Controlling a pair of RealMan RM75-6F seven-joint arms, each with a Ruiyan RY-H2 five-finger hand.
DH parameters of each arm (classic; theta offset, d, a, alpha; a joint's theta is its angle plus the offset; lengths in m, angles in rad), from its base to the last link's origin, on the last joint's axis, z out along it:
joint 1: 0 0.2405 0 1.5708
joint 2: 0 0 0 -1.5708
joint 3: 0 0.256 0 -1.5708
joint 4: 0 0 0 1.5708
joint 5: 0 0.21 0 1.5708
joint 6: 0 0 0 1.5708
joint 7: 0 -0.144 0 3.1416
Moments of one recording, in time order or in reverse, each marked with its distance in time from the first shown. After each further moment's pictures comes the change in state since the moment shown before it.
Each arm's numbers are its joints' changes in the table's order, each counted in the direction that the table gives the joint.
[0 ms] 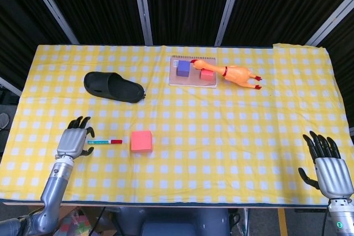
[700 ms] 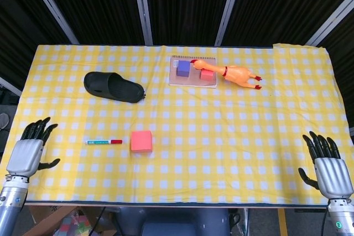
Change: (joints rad) left arm 0.237 -0.307 0.098 -0.140 0.370 -0.227 0.342; right arm 0.000 0.005 0.001 -0.003 0.006 0.001 0.028
